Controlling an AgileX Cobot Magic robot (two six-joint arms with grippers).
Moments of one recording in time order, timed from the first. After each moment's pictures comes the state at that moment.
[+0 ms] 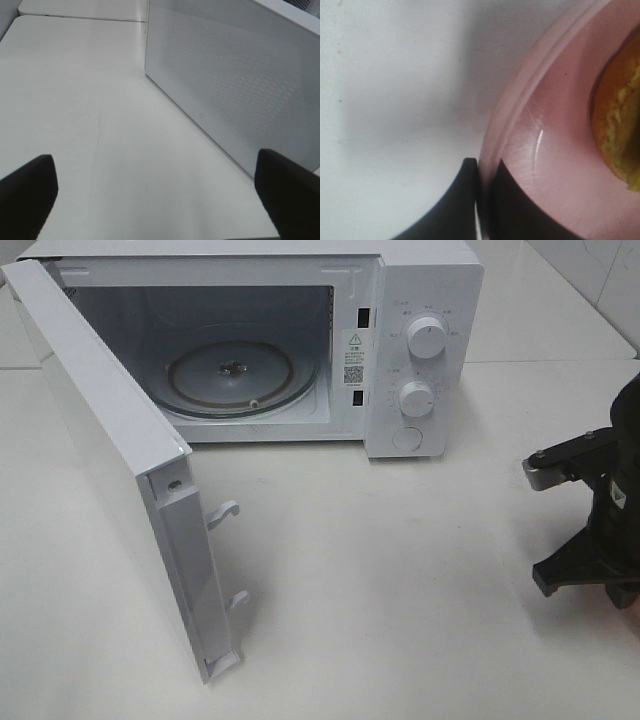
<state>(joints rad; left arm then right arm) 0.05 0.00 -0.51 -0.17 1.07 0.05 0.31 1.61 -0.70 -0.43 0.72 0.51</state>
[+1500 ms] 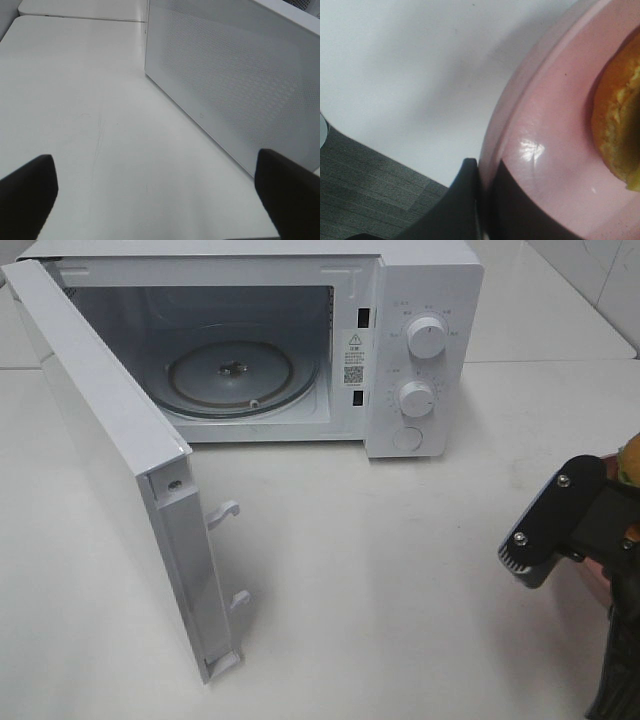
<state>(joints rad) 0.05 0.00 -0.51 -0.17 1.07 0.05 0.88 1.23 -0.56 -0.49 1.00 0.47</state>
